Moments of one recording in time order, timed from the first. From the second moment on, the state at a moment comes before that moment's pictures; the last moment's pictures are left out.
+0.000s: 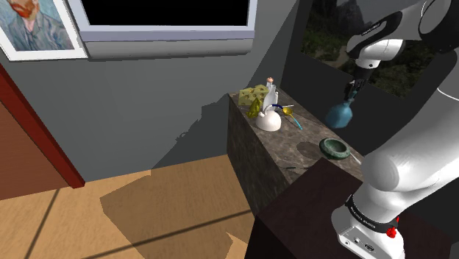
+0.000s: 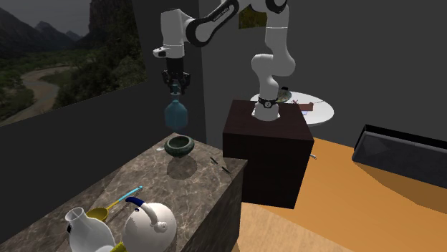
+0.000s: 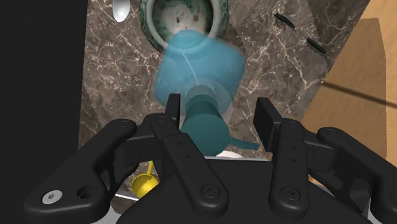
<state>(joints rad) -0.47 0.02 -0.51 -2.09 -0.02 2.15 -0.82</state>
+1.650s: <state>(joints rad) -0.54 0.20 -0.54 -2.15 0.12 2.36 -1.02</state>
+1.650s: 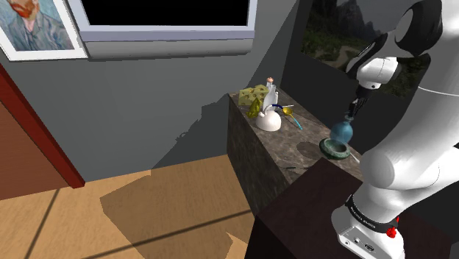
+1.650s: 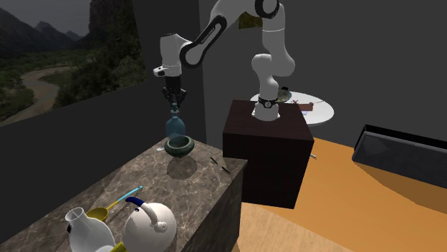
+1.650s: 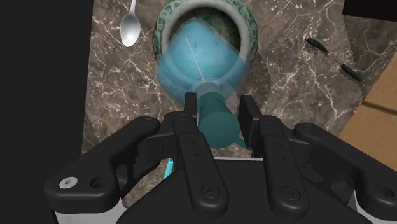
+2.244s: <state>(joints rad) -0.57 0.28 -0.52 -2.17 0.19 2.46 -1.06</state>
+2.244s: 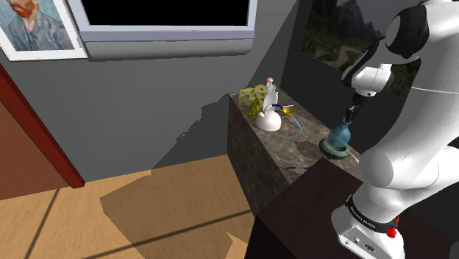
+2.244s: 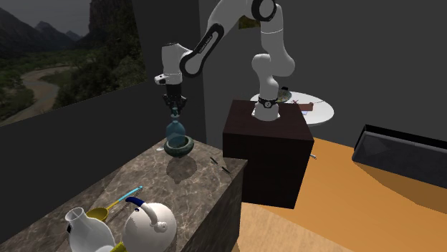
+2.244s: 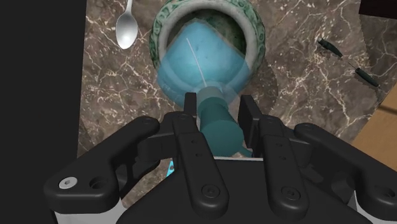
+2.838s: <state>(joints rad) -0.57 0.29 -0.51 -2.17 0.20 2.46 -1.07</state>
